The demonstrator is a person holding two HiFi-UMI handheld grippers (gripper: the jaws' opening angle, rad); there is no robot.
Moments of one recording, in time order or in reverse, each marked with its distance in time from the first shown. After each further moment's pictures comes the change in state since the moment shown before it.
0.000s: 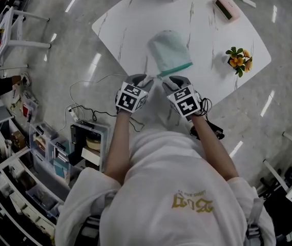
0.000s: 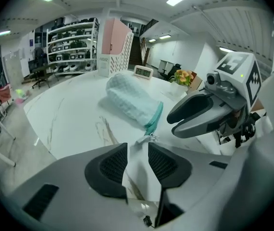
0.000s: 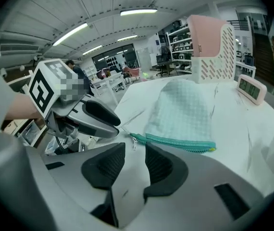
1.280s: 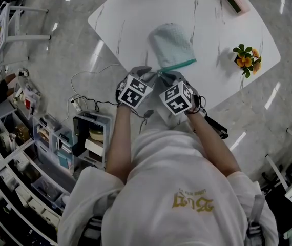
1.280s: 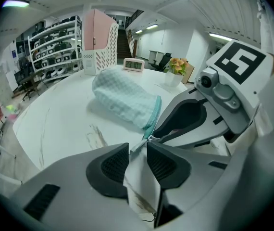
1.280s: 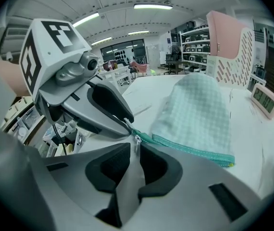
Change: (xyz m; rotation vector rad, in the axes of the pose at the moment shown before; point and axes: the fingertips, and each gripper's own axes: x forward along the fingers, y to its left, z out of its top) left arm 0.024 0.000 0.005 0.150 0.096 -0.035; right arm 0.041 0.008 -0.003 -0.134 0.057 0.007
